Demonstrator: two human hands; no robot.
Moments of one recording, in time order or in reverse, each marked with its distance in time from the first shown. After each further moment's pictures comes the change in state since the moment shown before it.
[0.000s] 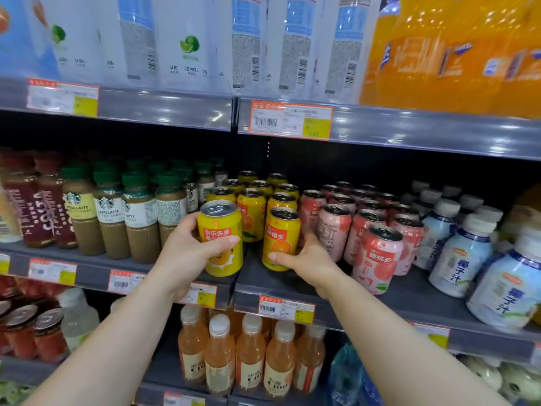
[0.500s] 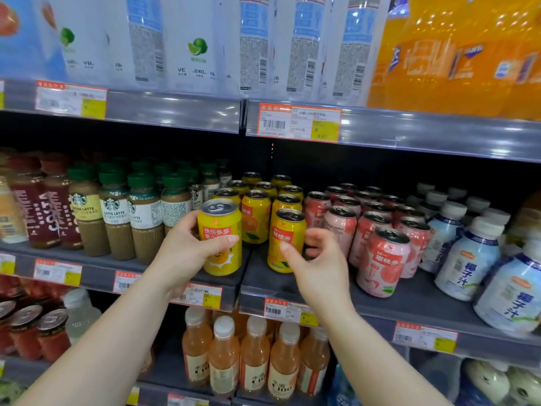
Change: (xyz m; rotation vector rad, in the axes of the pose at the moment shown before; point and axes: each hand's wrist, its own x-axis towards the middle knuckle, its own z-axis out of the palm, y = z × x) left_hand 0.004 0.005 -0.011 0.024 -0.003 0.010; right_hand -0.060 -0.032 0.015 0.009 0.349 -0.163
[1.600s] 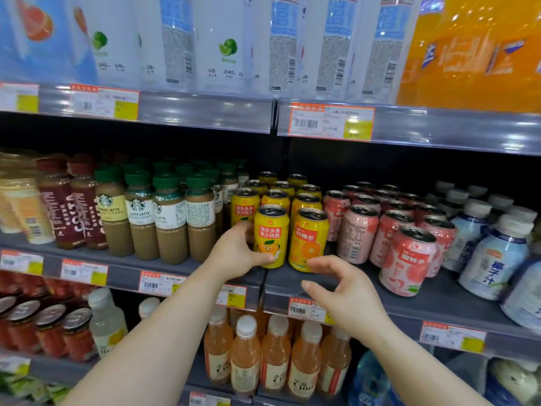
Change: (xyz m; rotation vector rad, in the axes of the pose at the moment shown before) left_hand 0.046 -0.039 0.015 0.546 -0.157 0.065; right_hand -0.021 0.020 -0.010 -0.203 -0.234 -0.073
